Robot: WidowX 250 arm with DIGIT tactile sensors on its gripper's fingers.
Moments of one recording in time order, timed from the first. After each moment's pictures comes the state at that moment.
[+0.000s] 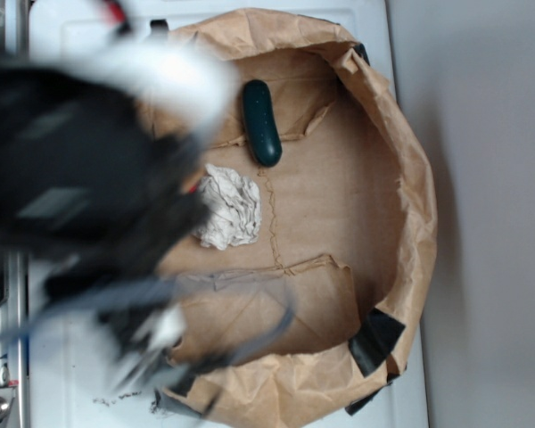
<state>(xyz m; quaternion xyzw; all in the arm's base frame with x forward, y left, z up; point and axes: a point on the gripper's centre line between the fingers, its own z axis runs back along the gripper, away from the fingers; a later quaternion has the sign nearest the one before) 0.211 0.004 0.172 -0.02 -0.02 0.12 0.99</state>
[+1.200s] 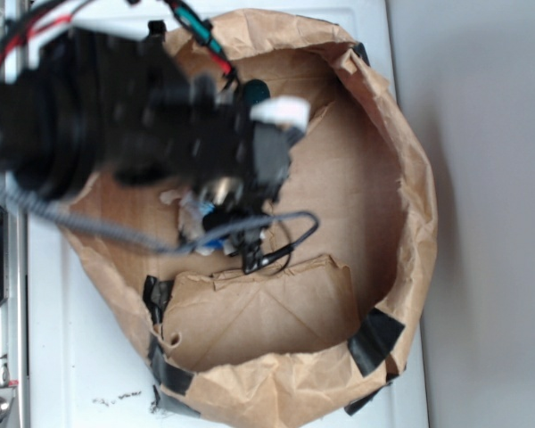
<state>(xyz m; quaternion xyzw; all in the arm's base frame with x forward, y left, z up) 0.237 0.029 0.036 0.05 -0.02 0.19 0.98</state>
